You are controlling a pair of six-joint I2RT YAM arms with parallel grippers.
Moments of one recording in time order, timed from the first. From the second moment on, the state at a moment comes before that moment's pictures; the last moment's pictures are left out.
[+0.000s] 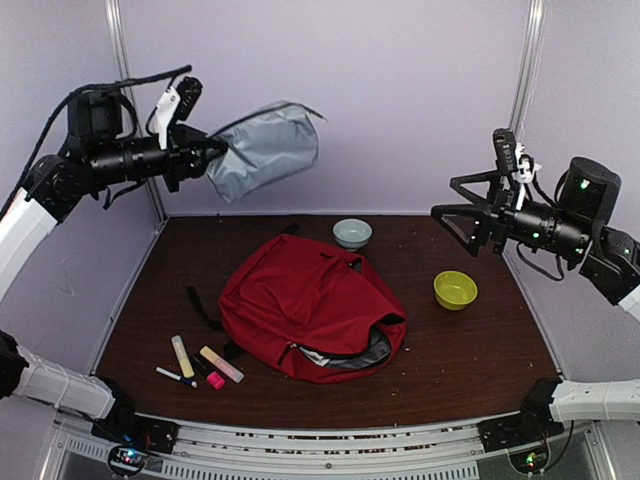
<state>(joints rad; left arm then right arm) -0.52 1.23 1.59 -0.53 0.38 0.33 0.68 0.84 1.09 -0.27 -0.31 0.03</state>
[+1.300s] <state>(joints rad) -0.98 1.20 1.16 -0.46 0.41 0.31 1.10 1.38 1.33 -0.58 -0.18 -0.25</state>
